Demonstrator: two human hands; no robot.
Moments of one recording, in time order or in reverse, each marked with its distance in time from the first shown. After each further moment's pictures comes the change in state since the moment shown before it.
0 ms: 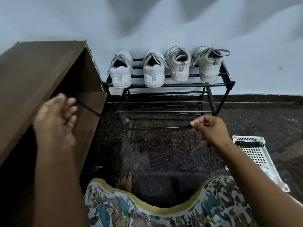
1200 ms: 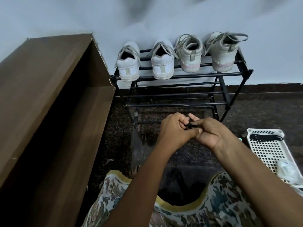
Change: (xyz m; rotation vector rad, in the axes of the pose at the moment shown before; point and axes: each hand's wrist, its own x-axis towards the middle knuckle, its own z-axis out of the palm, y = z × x) left_hand -0.115 -0.092 0.142 0.712 -0.712 -0.013; right_hand -0.008 -0.033 0.050 1.081 -0.197 0.699
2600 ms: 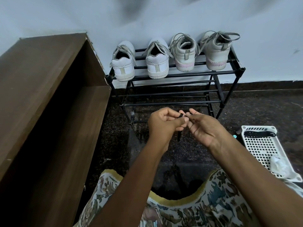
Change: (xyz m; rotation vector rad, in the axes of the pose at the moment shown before) left_hand -0.009 0.012 -0.009 -0.556 0.060 -0.114; right_hand 0.000 -0.003 -0.010 0.069 -0.032 -0.209
